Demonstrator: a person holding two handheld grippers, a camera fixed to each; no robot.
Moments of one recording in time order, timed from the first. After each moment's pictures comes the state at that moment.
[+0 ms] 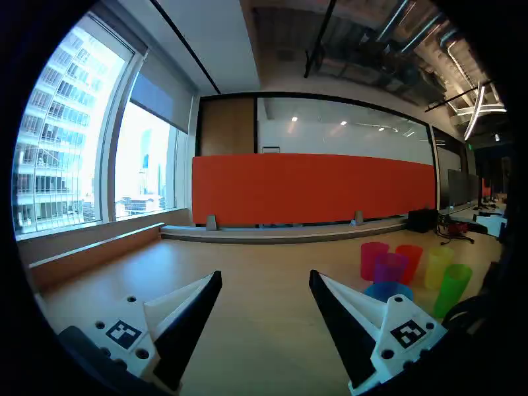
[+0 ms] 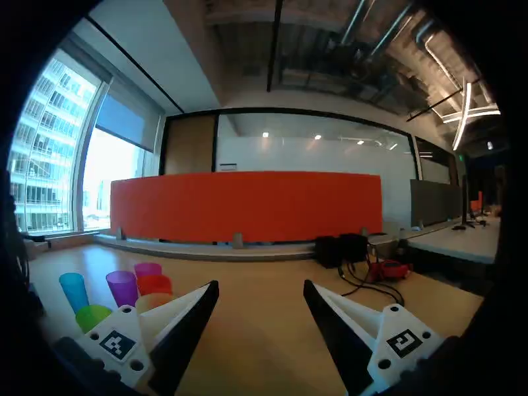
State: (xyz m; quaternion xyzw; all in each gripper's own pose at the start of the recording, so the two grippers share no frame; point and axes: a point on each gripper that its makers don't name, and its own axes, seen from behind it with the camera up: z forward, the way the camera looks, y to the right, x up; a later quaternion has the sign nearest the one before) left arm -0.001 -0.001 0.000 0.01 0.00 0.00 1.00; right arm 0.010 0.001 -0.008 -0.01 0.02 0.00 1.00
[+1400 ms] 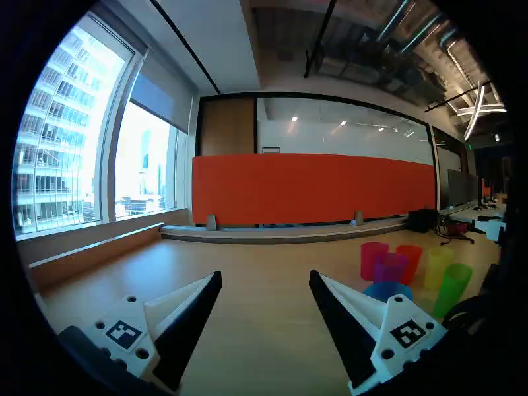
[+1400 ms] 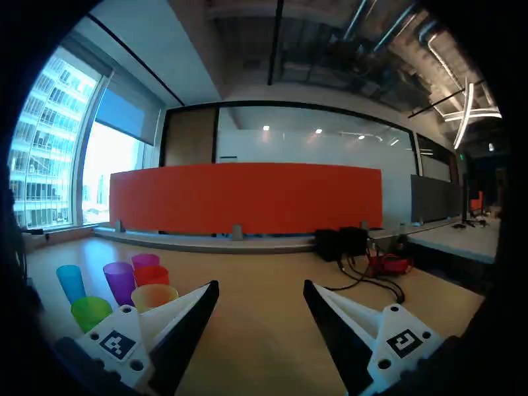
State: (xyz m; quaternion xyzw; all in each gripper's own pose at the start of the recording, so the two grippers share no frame) left arm -0.001 -0.001 0.000 0.01 0.00 0.00 1.00; right arm 0.001 -0.001 -0.007 -0.01 0.00 0.00 1.00
